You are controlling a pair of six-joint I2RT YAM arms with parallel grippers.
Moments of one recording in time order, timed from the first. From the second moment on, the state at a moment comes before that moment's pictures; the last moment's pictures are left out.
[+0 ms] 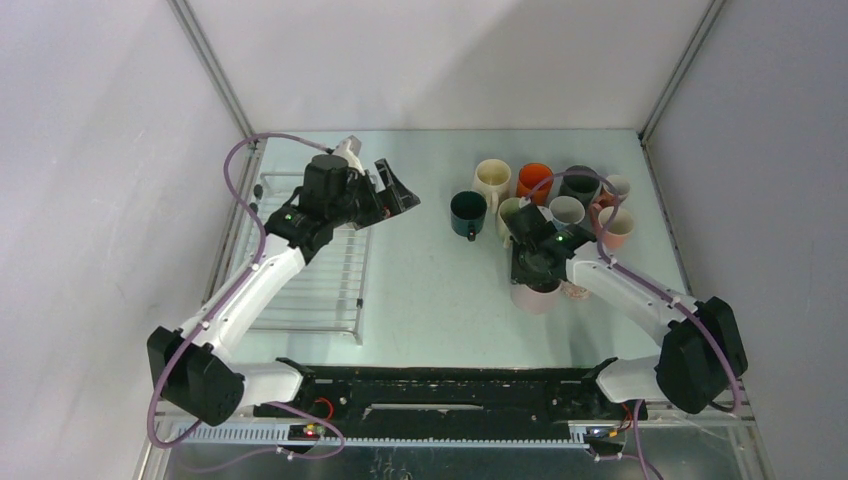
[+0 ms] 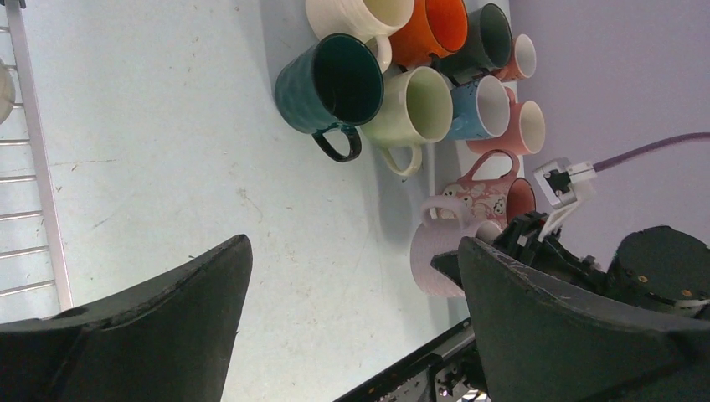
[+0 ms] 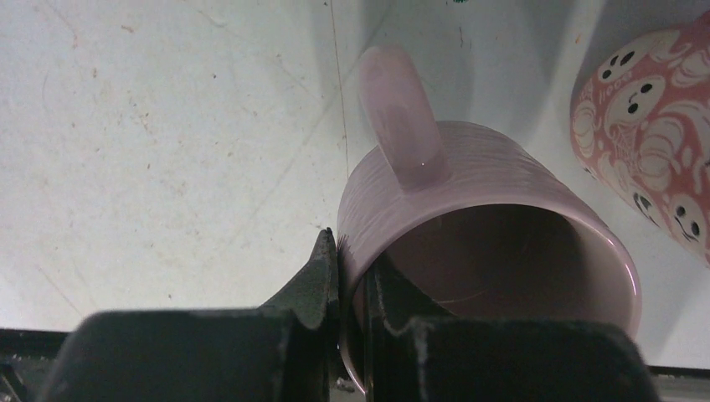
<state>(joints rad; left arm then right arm) -0.44 1.25 1.16 -0.41 0.18 -0.71 0.59 1.33 1.00 -0.80 0.18 0.61</state>
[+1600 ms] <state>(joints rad) -0.44 1.32 1.28 -0.65 -0.10 -0.67 0.52 1.34 0.88 -0.58 0.28 0.63</state>
